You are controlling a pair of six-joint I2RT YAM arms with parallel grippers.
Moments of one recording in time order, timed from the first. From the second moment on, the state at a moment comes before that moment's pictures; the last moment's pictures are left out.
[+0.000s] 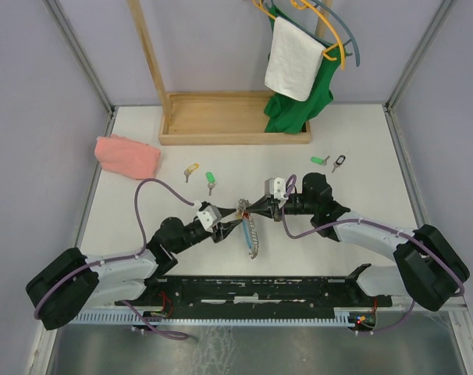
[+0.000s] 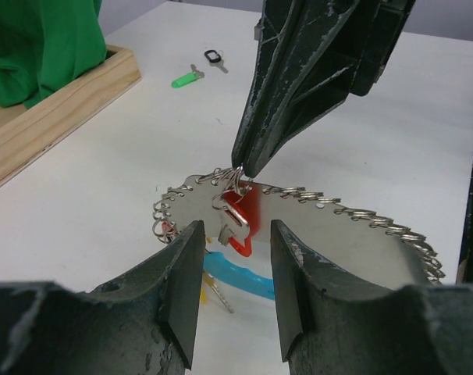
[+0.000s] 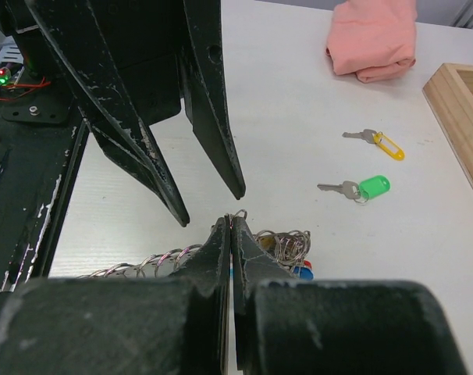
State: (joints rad) left arm -0.84 1.04 0.12 0.95 0.19 0.10; right arm 0.65 1.29 0.54 0.58 -0.85 -0.31
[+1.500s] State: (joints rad) left arm -0.77 1.31 0.18 1.09 0.40 0.07; right arm 0.65 1.33 0.45 0.85 -0.79 -0.17
